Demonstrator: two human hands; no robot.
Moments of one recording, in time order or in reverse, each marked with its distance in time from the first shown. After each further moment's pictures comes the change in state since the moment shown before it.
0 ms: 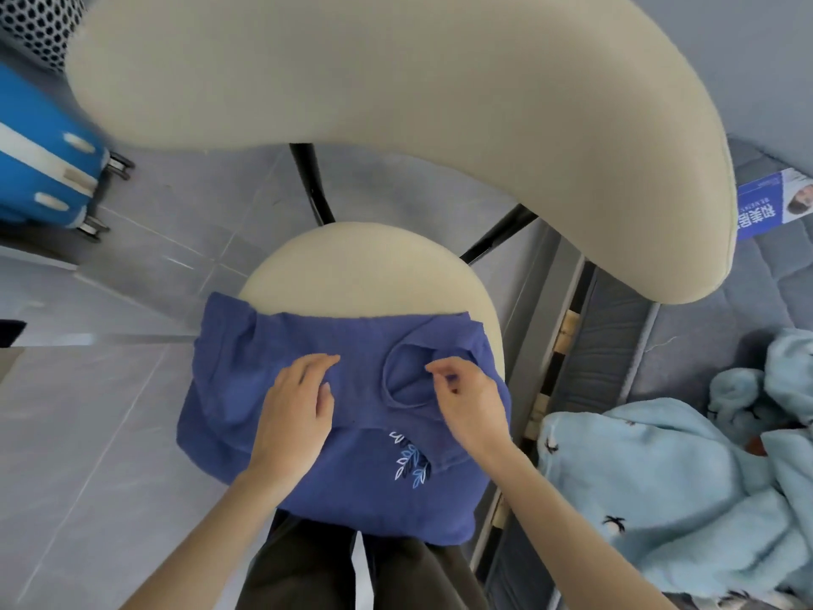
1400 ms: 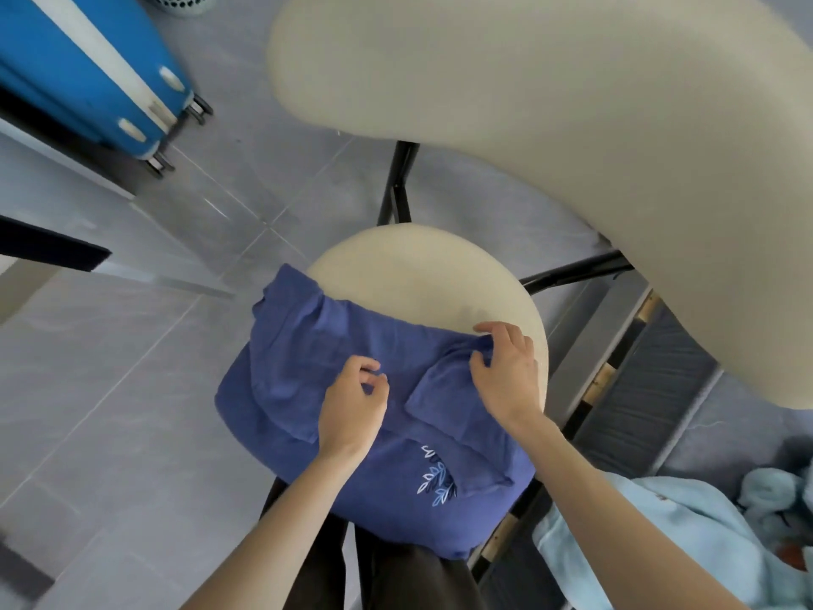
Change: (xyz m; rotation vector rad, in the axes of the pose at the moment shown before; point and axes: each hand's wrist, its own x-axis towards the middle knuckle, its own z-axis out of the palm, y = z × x) left_hand 0.011 0.002 0.026 -0.580 0.063 -0.561; right_hand 0.056 -0.046 0.009 -0.450 0.034 -0.242
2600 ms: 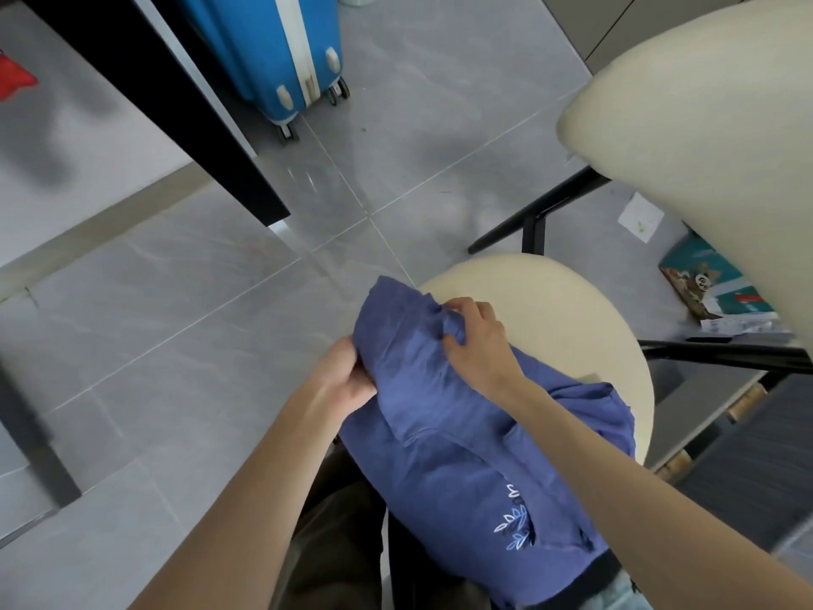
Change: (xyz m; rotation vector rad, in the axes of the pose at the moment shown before) left_hand 0.057 -0.031 -0.141 -1.442 -0.116 -0.629; right_hand 0.024 -0.155 0.099 -0.089 -0.365 -0.304
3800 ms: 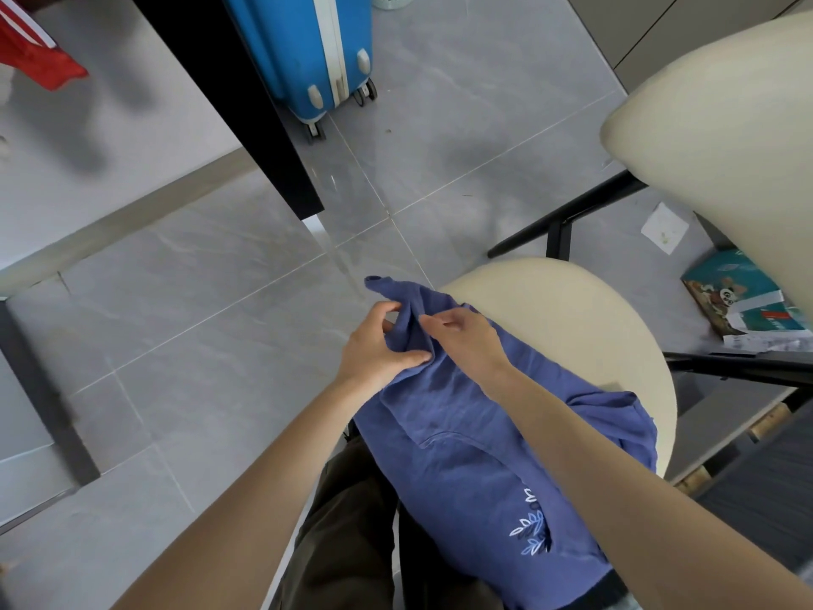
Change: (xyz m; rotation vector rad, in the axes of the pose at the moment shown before) left_hand 0.014 0.002 -0.024 1.225 0.077 0.645; right_hand 0.010 -0.036 0.022 0.294 -0.123 0.197
